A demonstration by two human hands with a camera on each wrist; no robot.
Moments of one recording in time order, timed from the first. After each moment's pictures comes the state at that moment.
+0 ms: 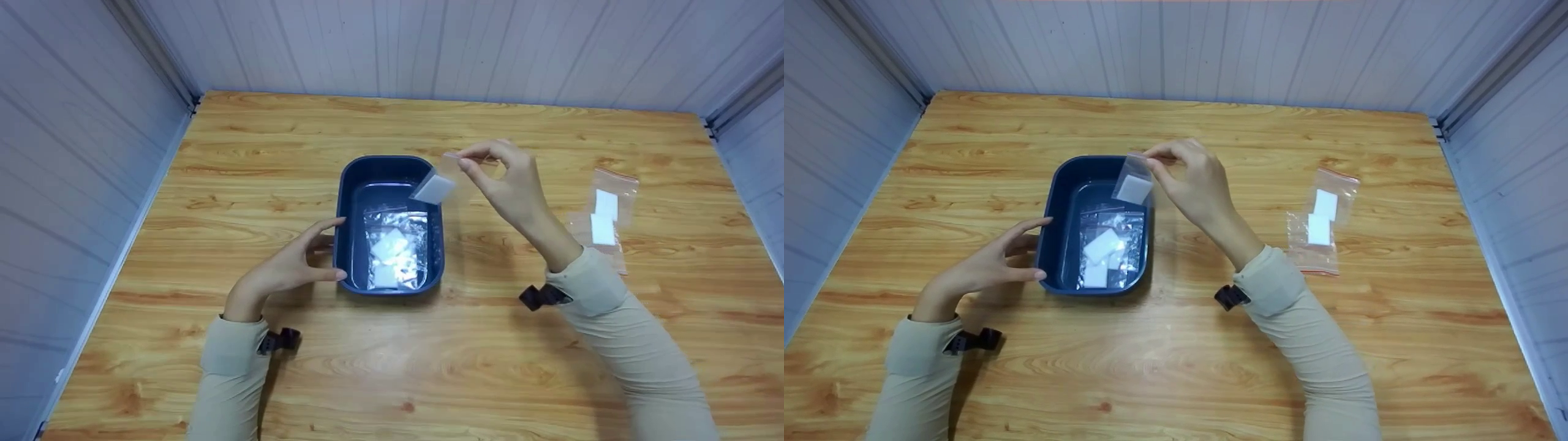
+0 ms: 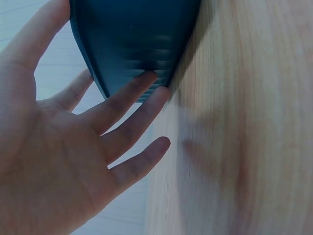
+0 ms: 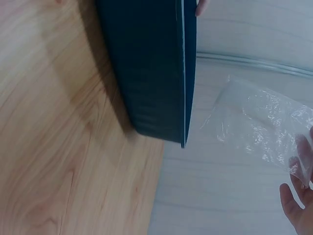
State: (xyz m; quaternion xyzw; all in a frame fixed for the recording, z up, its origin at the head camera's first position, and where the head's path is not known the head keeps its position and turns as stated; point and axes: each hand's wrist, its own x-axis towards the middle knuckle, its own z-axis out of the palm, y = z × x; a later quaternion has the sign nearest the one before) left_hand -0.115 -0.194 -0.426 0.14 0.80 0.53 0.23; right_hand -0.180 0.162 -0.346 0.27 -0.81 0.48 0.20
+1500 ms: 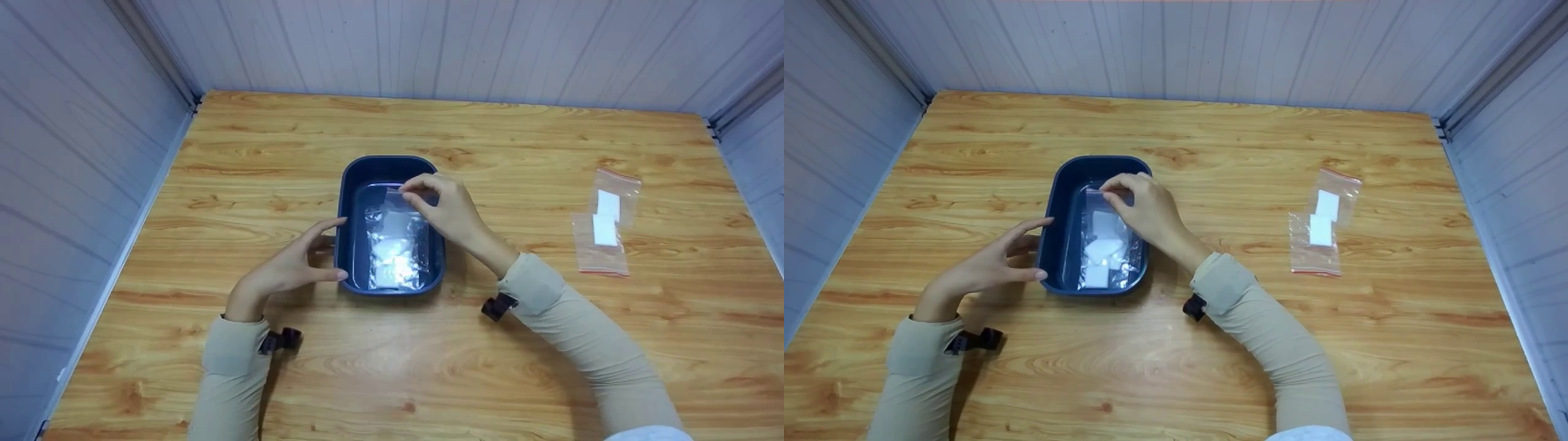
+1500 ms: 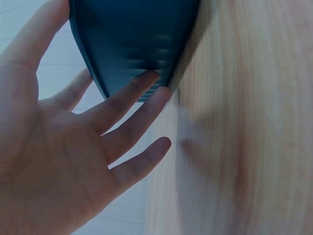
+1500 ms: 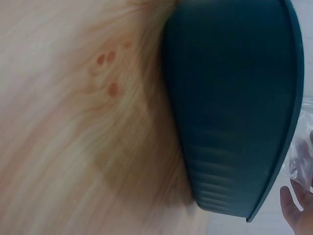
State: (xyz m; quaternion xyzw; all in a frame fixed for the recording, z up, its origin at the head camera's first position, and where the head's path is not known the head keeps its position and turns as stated) left_hand -0.115 -0.195 -0.425 0.14 0.81 0.52 0.23; right_hand -0.185 0.100 -0.402 0.28 -0.82 0.50 0.07
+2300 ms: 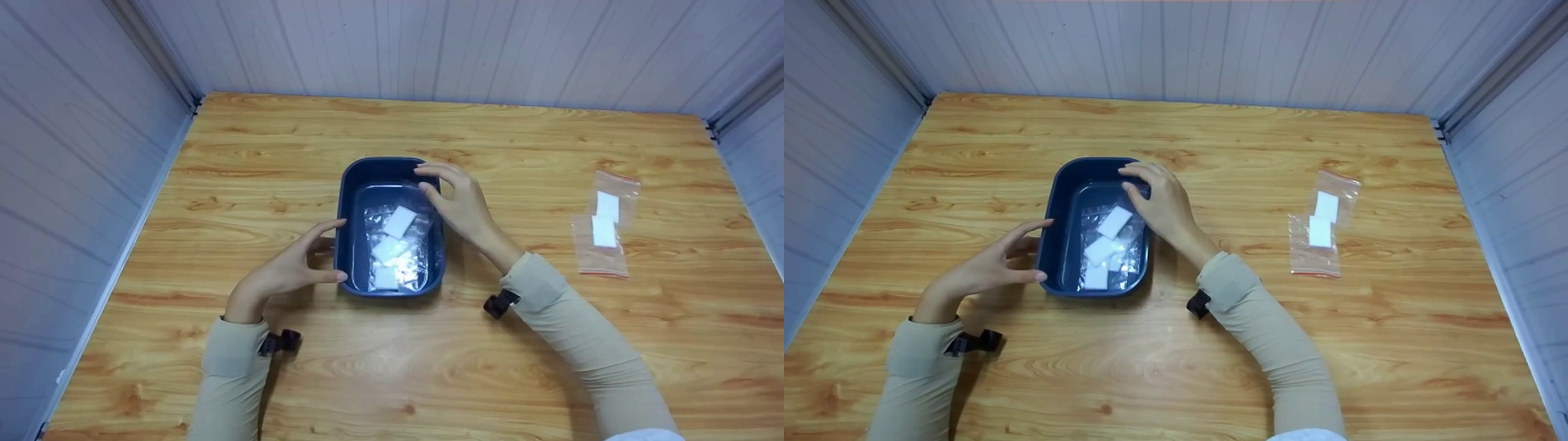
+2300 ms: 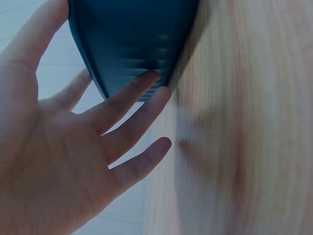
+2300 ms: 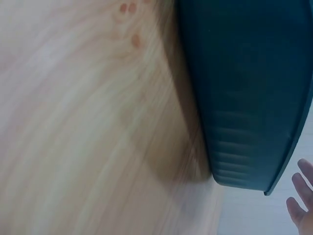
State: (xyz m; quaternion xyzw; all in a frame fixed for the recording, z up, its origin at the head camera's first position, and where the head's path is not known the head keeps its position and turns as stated) left_hand -0.114 -0.195 -0.426 0.15 0.80 0.53 0.23; right_hand -0.199 0.117 -0.412 0.25 -0.83 0.49 0.12
